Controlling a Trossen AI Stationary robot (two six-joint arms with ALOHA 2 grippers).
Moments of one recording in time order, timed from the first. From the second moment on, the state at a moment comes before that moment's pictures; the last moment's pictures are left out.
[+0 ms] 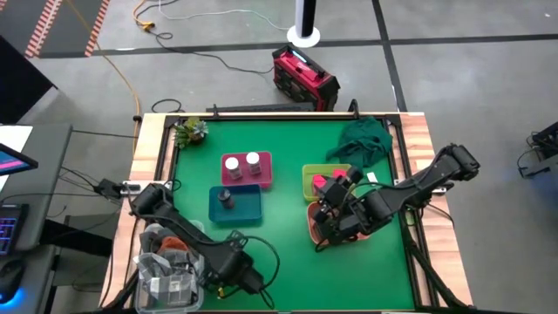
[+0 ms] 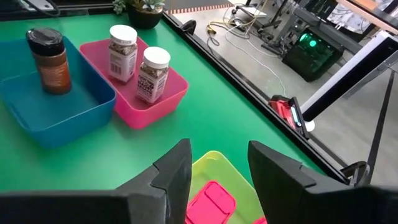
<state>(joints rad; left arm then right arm) -0.64 2.06 1.79 -1.52 0.06 -0.04 0.48 1.55 1.35 -1.02 1.08 0.83</state>
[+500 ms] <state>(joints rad) -0.61 2.08 1.78 -1.57 0.06 0.02 0.49 1.55 1.35 -1.01 1.08 0.81</state>
